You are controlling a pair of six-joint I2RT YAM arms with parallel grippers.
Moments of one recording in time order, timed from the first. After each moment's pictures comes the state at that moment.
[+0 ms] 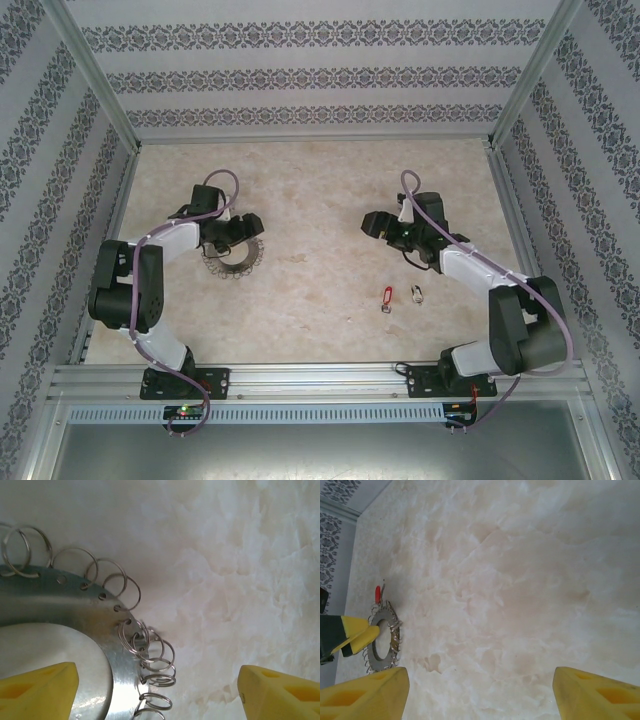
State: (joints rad) left arm -0.08 1.68 0.94 -0.29 0.43 -0.50; right arm 0.23 1.42 0.73 -0.01 -0.46 0.65
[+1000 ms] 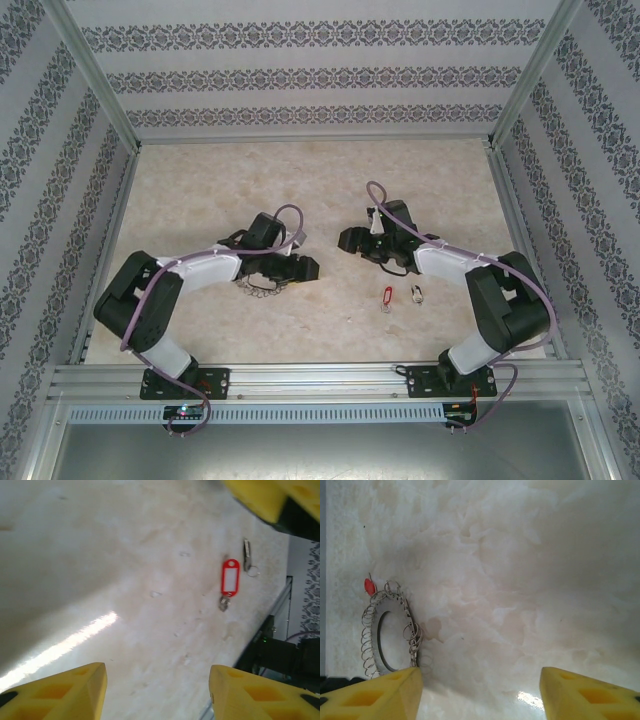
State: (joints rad) left arm -0.54 1.58 0.81 -0.16 0.65 -0.63; right arm 0.41 1.57 0.76 0.00 -0.44 0.71
